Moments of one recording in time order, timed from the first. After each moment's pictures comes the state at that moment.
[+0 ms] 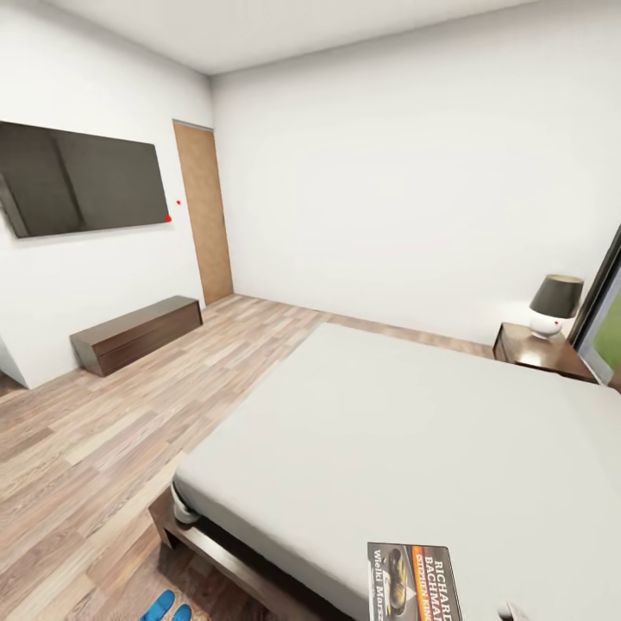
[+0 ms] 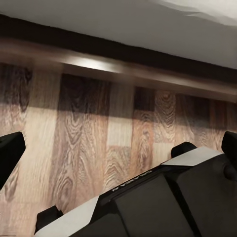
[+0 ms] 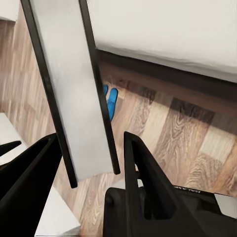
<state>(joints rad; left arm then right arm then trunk) -0.33 0.00 -0.38 -0.17 0.19 -0.13 -0.36 -0.43 -0.34 0.05 -0.03 -0.40 0.17 1.03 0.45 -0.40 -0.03</state>
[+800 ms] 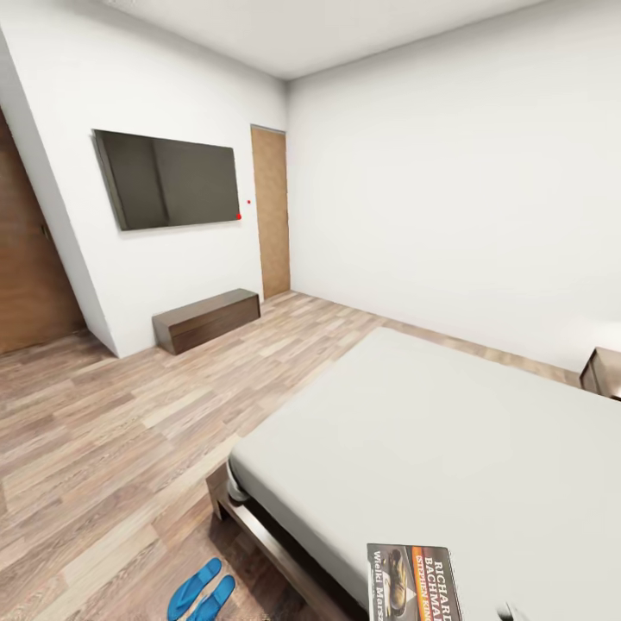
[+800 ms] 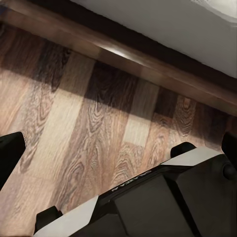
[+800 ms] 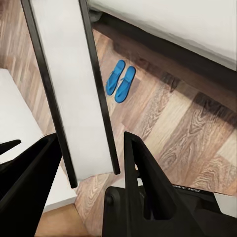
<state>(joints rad) -0.33 0.00 -0.38 -0.17 0.19 -0.13 -0.36 -0.43 -0.34 0.05 -0.03 -0.40 0.17 1.03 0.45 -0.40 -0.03</state>
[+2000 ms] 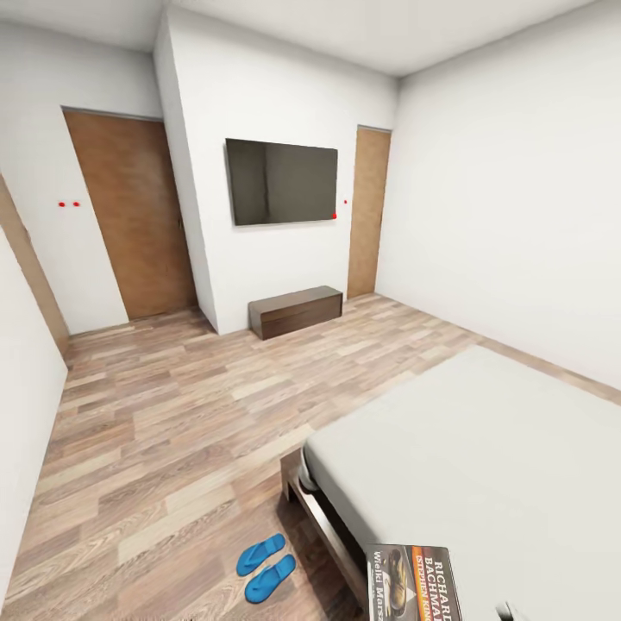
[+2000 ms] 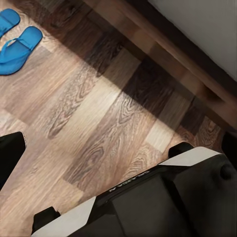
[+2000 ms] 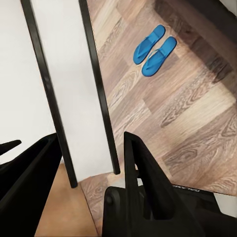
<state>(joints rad) -0.33 -0.01 -0.38 -0.16 0.19 -0.13 -0.36 -0.43 -0.34 0.05 -0.03 -0.40 0.17 1.03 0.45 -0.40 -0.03</state>
